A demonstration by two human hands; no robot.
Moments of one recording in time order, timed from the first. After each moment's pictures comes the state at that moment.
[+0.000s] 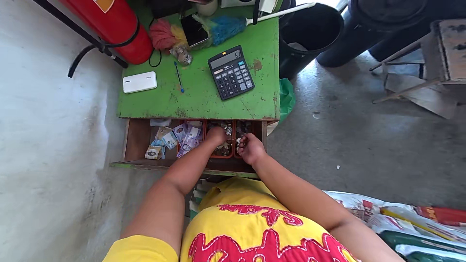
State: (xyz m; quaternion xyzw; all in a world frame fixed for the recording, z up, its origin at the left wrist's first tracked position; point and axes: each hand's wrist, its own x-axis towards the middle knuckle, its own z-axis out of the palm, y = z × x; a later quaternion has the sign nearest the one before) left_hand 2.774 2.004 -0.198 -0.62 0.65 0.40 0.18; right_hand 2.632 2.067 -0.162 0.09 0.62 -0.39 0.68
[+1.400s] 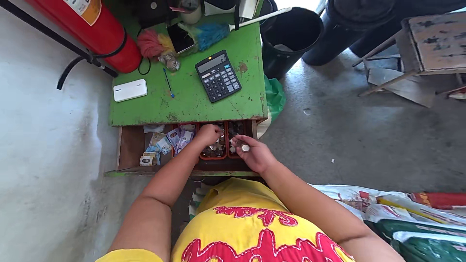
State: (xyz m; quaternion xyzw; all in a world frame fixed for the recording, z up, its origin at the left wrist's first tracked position) left_hand 2.782 1.997 -0.150 -0.56 0.68 0.46 0.09; right_hand 2.599 2.092 -0.115 0.03 0.52 -0.44 0.73
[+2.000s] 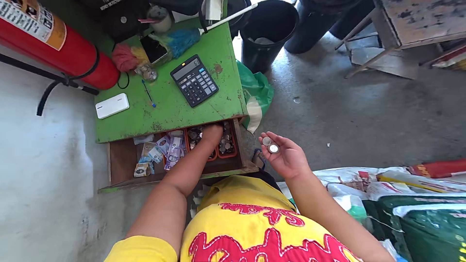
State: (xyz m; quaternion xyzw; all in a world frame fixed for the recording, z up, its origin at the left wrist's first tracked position) left_hand 2.692 2.012 -0.177 -0.53 0.79 0.20 0.25; right_hand 2.502 2.135 -0.093 0.17 0.51 -0.58 0.61
